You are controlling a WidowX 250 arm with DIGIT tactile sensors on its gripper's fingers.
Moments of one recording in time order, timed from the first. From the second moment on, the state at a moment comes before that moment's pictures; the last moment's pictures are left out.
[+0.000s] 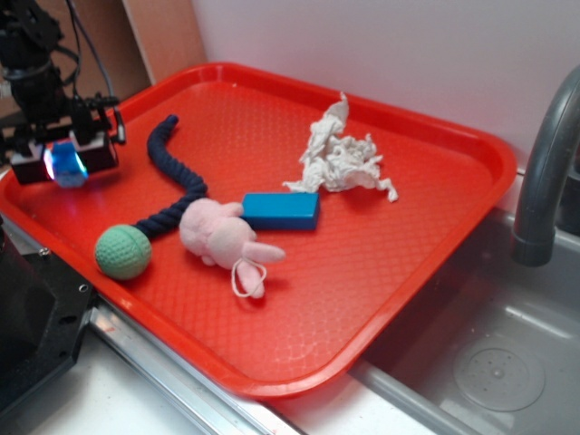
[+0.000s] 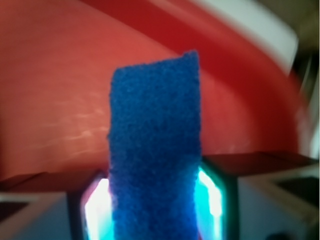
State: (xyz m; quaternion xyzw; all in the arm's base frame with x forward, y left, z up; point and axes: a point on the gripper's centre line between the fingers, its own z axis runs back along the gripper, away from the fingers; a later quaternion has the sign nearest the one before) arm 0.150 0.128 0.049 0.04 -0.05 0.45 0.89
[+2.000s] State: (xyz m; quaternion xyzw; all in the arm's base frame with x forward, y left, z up) arm 0.192 0.016 0.199 0.01 -0.03 0.04 1.00
